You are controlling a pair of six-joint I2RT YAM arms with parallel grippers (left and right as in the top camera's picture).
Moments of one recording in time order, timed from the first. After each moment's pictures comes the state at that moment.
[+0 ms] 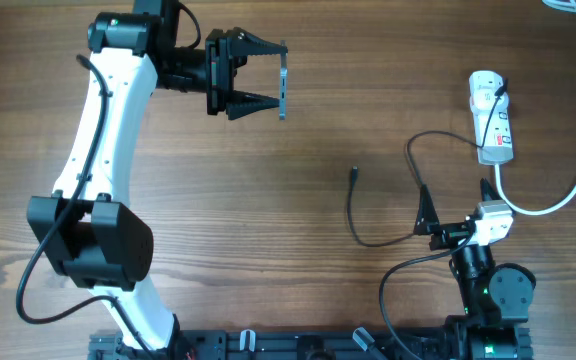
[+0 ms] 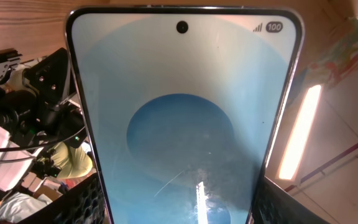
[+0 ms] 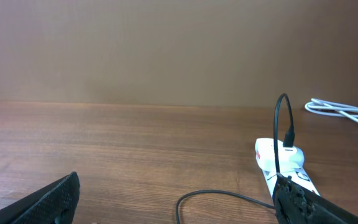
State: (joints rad) left arm -0.11 1.94 1.91 -1.40 1.52 -0.83; right arm -0.01 0.01 0.01 0.00 -0.12 0.01
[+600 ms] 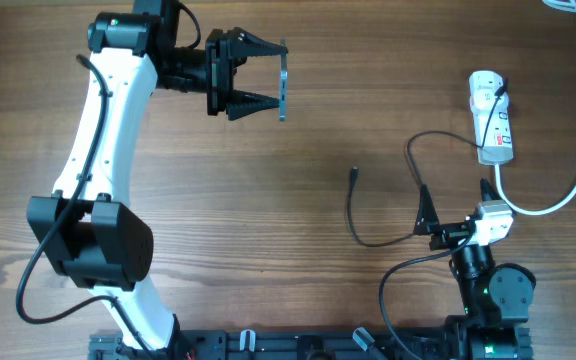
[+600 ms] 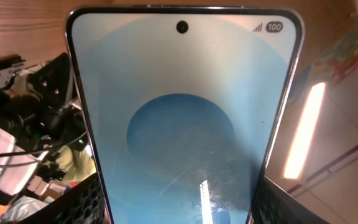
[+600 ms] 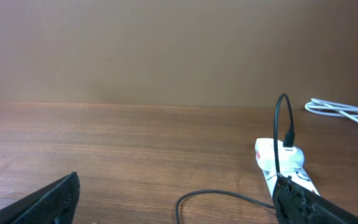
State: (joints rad) left arm -0.11 1.94 1.91 -1.40 1.51 -0.80; right arm -0.01 0.01 0.01 0.00 -0.12 0.01
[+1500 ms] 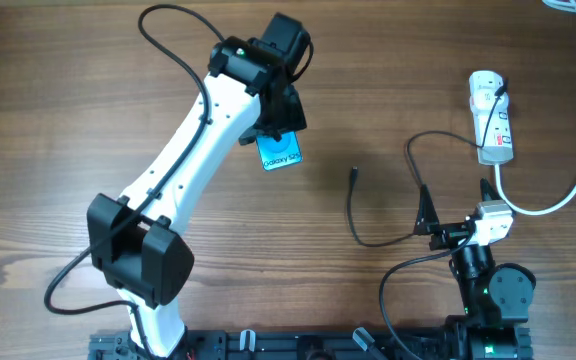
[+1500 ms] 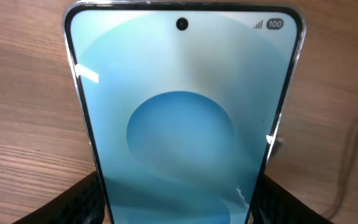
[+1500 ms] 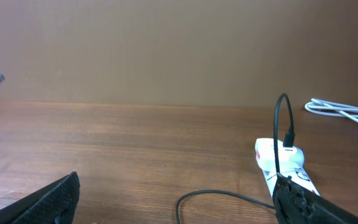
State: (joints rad) left arm -0.51 1.94 1.87 -1.30 -0.05 -0.74; right arm -0.01 0.01 0.01 0.00 -0.12 0.01
